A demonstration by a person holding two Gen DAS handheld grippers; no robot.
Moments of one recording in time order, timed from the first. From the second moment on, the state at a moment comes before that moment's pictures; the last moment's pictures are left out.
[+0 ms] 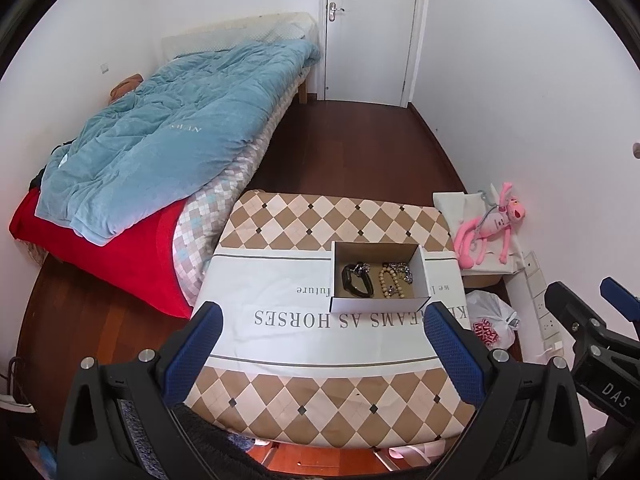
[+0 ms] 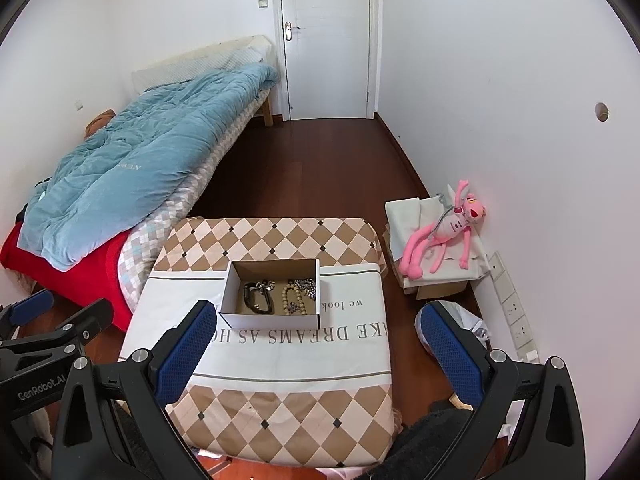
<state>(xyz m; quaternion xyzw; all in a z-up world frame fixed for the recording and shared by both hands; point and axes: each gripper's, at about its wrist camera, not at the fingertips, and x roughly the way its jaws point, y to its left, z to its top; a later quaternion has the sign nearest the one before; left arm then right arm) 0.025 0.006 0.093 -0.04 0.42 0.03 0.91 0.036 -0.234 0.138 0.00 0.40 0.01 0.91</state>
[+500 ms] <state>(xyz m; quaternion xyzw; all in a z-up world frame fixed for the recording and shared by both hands) 0.067 0.000 0.069 -0.04 0.48 0.03 0.88 0.071 -0.243 0.122 -0.01 0.43 -0.01 0.90</state>
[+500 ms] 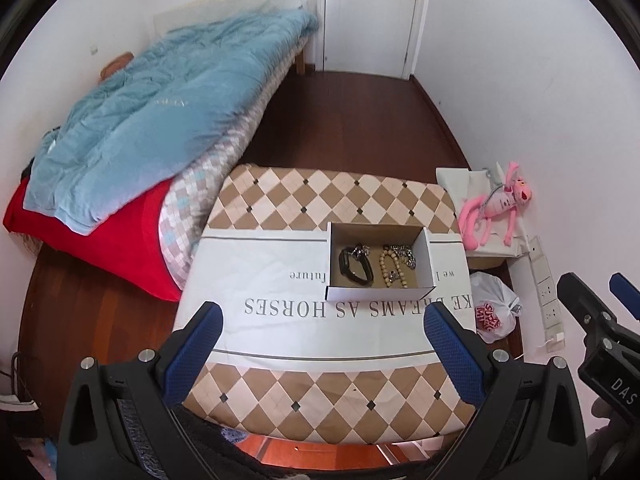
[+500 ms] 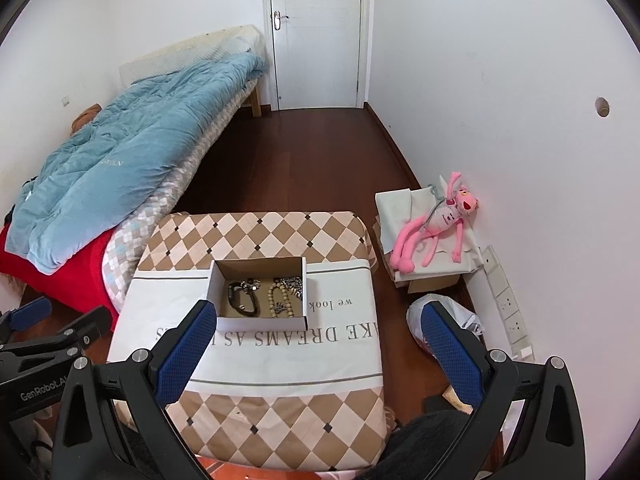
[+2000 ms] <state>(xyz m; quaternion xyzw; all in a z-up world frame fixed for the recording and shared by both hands) 0.118 0.011 0.018 -0.04 0.53 0.05 0.85 0.138 -0.234 0.057 -0.03 0.51 -0.01 0.86</state>
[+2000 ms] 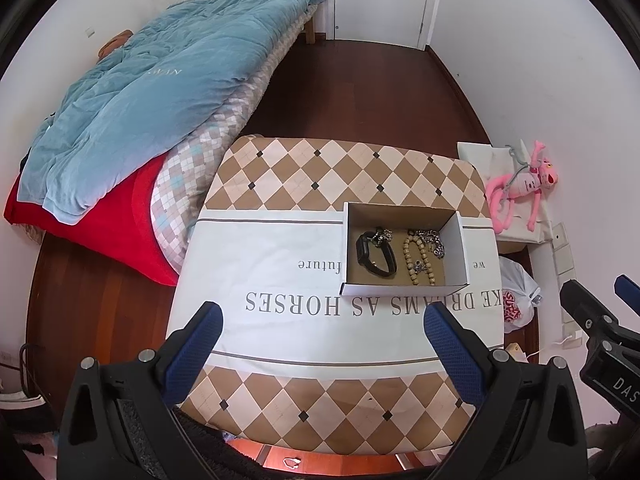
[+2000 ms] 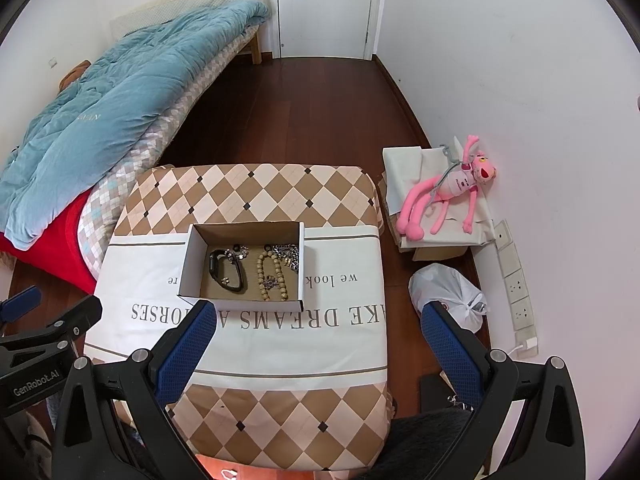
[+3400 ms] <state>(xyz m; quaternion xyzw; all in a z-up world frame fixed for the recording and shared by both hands) 0.117 0.010 0.026 -0.03 0.51 0.04 0.86 0.136 -0.230 0.052 -0.03 0.51 -0.01 0.86</state>
